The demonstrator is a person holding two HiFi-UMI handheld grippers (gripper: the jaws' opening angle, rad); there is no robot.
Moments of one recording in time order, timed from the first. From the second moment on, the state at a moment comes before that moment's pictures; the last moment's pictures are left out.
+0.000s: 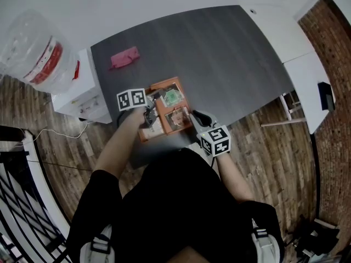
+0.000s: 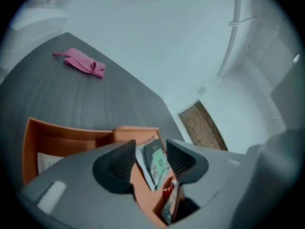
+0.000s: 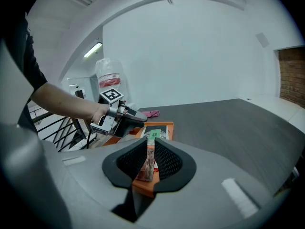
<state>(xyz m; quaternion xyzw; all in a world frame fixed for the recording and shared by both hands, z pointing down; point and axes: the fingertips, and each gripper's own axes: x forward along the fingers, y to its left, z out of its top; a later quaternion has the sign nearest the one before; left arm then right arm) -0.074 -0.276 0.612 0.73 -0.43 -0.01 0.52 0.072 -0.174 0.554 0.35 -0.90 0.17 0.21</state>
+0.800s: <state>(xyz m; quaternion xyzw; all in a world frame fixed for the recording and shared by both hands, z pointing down) -0.138 -0.219 0.504 0.82 -0.53 -0.03 0.22 0.052 -0.173 0.531 0.34 -0.91 0.14 0.16</state>
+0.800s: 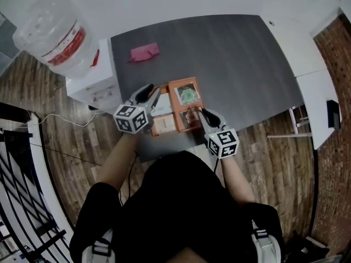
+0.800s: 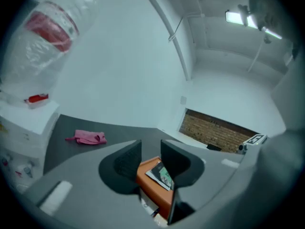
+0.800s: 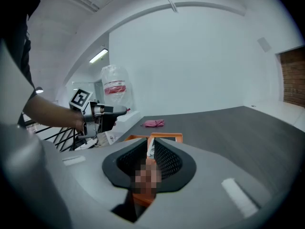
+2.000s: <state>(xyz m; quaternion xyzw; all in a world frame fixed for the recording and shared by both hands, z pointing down) -0.104 0.013 0.425 0.78 -0.63 -0.03 0.01 0.171 -0.046 0.447 0.39 -0.92 0.09 0.01</state>
